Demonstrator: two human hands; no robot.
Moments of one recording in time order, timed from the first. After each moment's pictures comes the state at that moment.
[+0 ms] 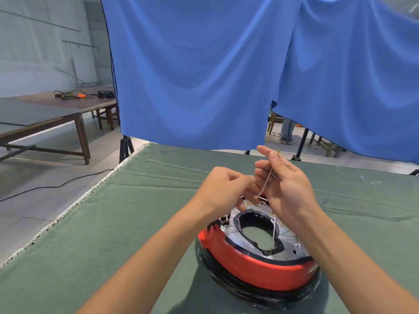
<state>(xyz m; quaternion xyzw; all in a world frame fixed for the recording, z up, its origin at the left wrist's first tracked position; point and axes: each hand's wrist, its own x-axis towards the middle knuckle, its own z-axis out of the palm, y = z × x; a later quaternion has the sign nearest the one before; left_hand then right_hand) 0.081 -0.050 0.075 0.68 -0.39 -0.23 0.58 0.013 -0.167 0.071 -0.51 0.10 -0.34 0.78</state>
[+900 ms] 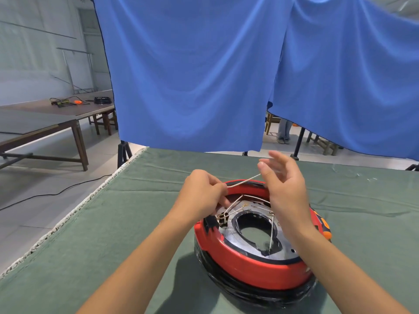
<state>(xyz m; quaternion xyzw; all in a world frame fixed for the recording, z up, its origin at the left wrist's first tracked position) 0.106 -0.045 0.059 0.79 -0.33 -0.15 0.50 0.005 -0.163 0.052 -0.70 0.19 -0.47 0.50</state>
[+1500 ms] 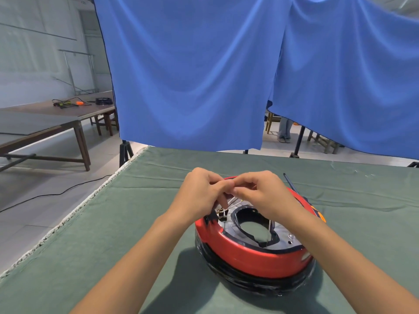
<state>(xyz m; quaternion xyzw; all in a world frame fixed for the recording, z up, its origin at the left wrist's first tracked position) 0.108 -0.039 0.049 0.73 -0.42 -0.10 0.52 0.005 -0.163 0.060 -0.91 0.09 -0.22 0.33</state>
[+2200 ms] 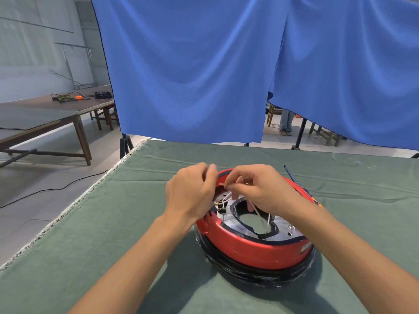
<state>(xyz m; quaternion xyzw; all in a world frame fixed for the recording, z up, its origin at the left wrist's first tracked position) 0.108 -0.039 0.027 0.81 -0.36 0.18 0.42 0.002 -0.163 0.060 -0.93 0.07 -0.19 0.31</state>
